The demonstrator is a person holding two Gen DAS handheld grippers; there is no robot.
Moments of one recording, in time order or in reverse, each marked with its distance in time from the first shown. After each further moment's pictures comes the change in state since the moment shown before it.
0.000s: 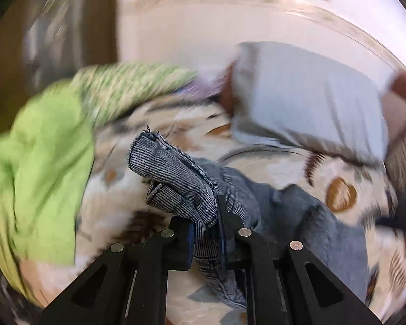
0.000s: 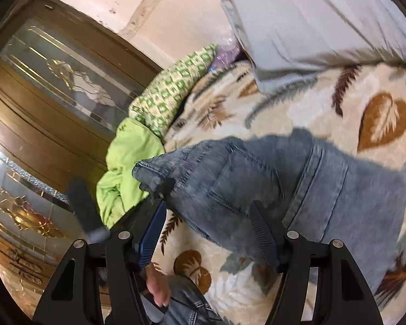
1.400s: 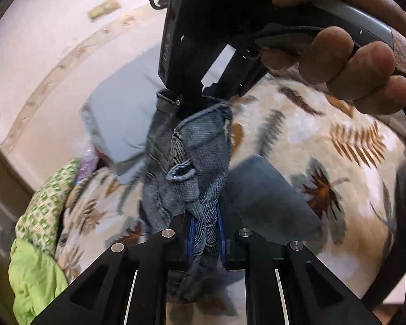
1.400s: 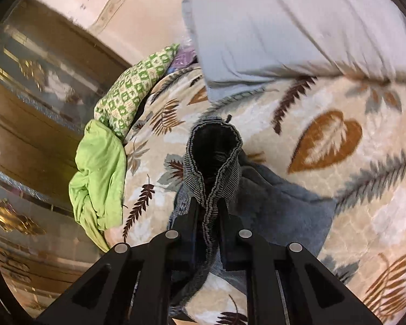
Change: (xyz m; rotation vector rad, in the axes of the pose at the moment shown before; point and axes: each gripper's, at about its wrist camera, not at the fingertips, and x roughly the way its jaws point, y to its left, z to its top) left arm -0.094 -0.153 -0.079 0.773 -0.055 -0.280; right arm -0.049 -0.078 0.048 0.036 0.105 -0.158
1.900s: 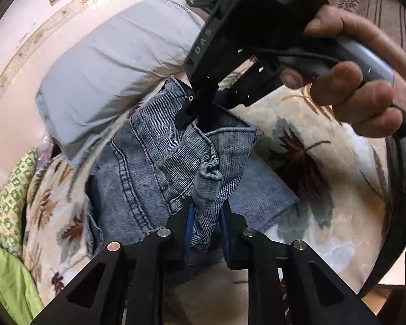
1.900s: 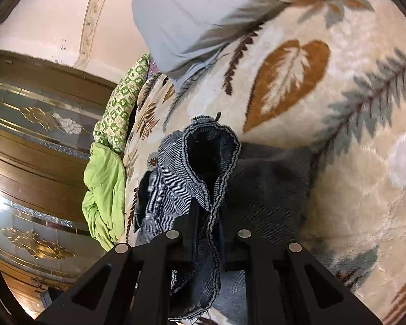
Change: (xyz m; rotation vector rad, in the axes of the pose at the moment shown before) left arm 0.061 -0.006 -0.012 0.041 0.097 -0.174; right arm 0.047 -0.127 -0.067 0.228 -0.037 0.186
